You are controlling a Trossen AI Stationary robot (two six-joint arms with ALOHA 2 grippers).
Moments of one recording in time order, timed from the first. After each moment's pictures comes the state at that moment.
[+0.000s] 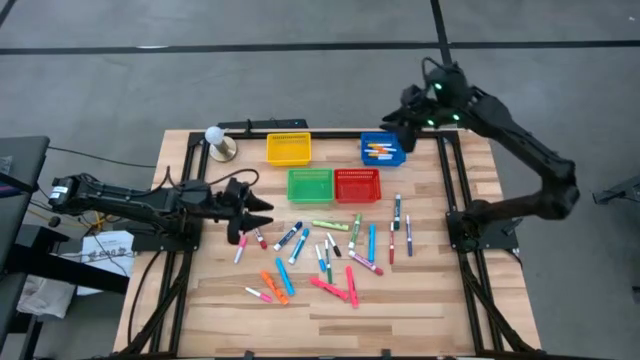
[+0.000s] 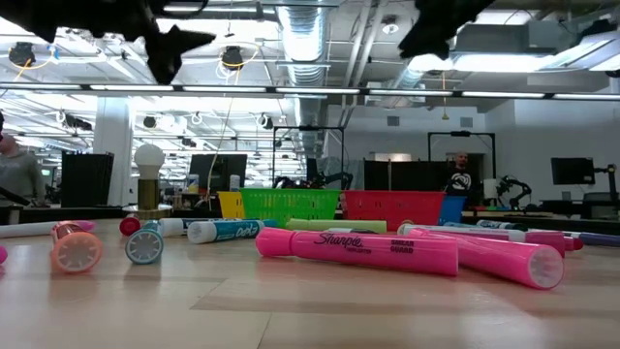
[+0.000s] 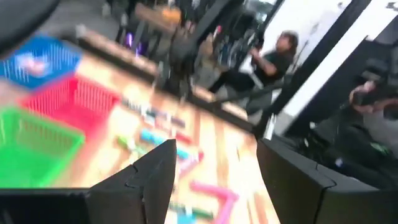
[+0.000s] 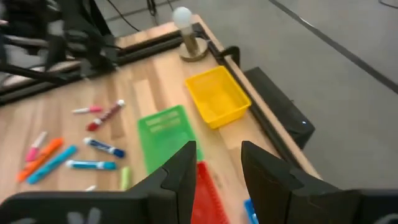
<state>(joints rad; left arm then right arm) -0.08 0.74 0.40 0.23 -0.01 -0.46 -0.75 1.23 1.37 -0.77 -0.44 -0.19</state>
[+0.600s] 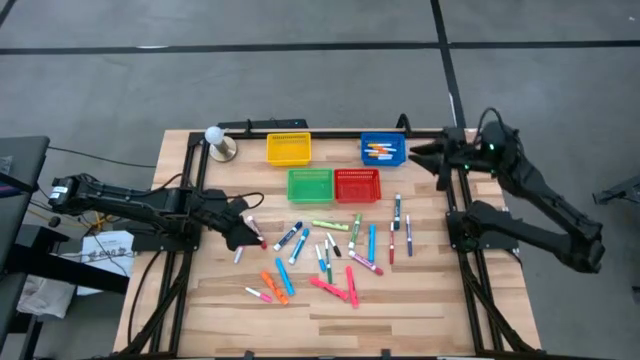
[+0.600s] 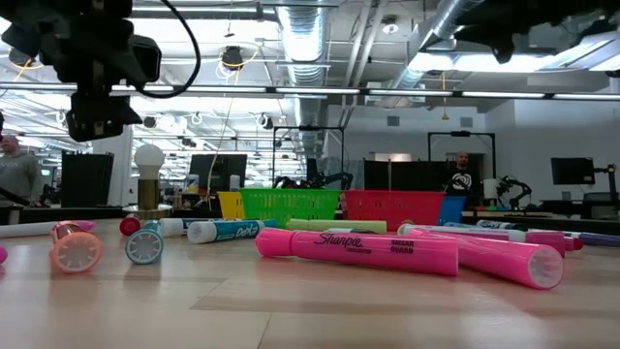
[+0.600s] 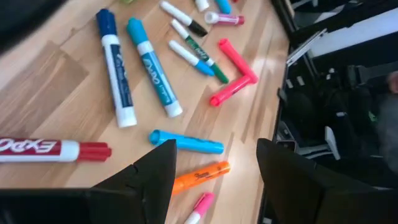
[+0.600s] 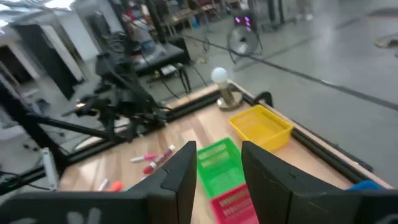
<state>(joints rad) -0.09 0.74 0.40 -0.25 0.21 -0.89 -0.73 0.56 0.73 -0.35 -0.52 0.16</state>
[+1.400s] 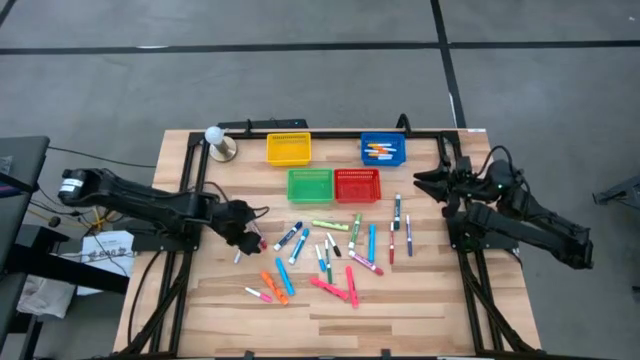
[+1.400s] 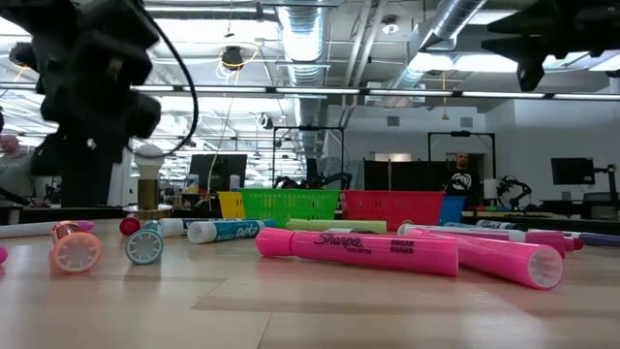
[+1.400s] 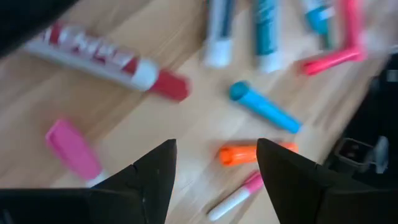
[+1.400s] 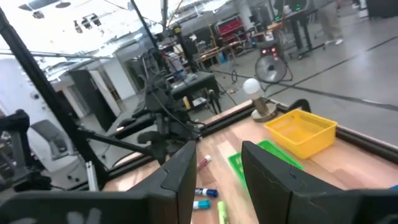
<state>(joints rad) -0.09 1.03 0.40 -0.33 0.27 -1.07 -0.45 0.16 0.36 -0.17 -0.31 0.35</state>
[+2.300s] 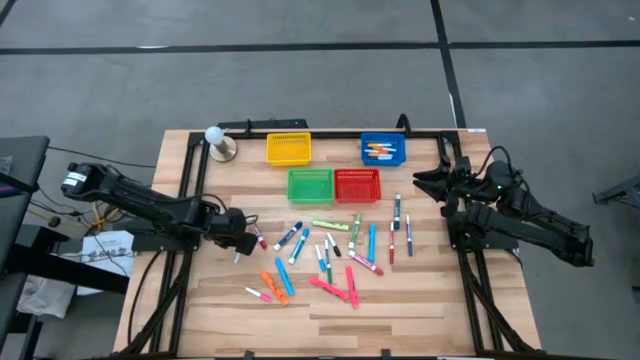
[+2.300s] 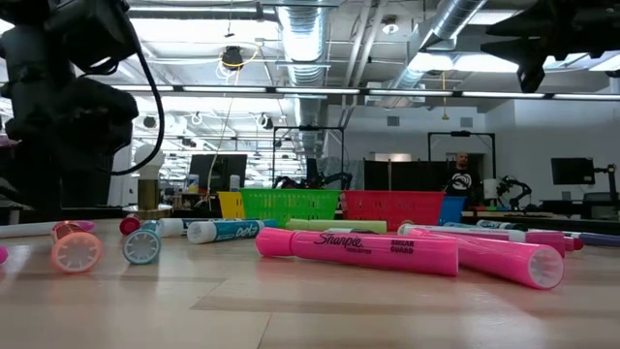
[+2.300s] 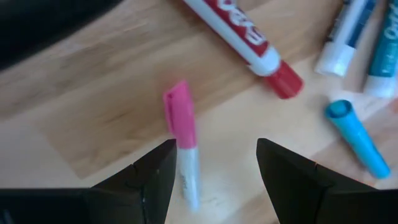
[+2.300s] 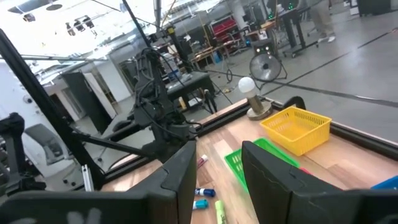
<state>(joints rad) -0.22 1.04 0.40 -0.53 0.03 -1.34 -0.43 0.16 0.36 -0.18 -0.26 0.37</state>
